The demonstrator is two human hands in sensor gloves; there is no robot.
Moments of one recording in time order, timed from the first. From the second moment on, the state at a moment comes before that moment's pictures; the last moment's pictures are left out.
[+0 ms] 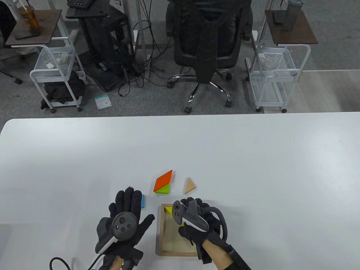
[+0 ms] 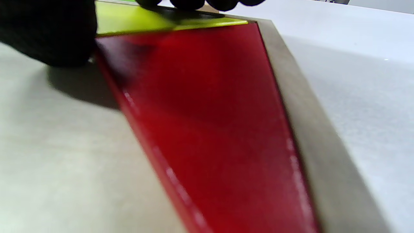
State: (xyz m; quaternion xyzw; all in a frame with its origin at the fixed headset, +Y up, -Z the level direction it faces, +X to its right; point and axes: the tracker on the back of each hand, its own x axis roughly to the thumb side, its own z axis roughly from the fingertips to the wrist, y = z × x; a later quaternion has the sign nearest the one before) left_hand -0.194 -0.746 -0.187 -0.06 -0.11 0.21 0.97; right_hand 0.023 -0.779 -0.227 -0.06 -0.18 -0.98 0.06
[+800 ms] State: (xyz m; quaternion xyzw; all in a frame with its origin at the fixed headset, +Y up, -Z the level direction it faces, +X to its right) left_hand -0.186 -0.759 -0.190 -0.09 -0.10 0.16 0.98; right_hand 0.171 -0.747 -0.191 0.06 -0.08 -0.99 -0.09
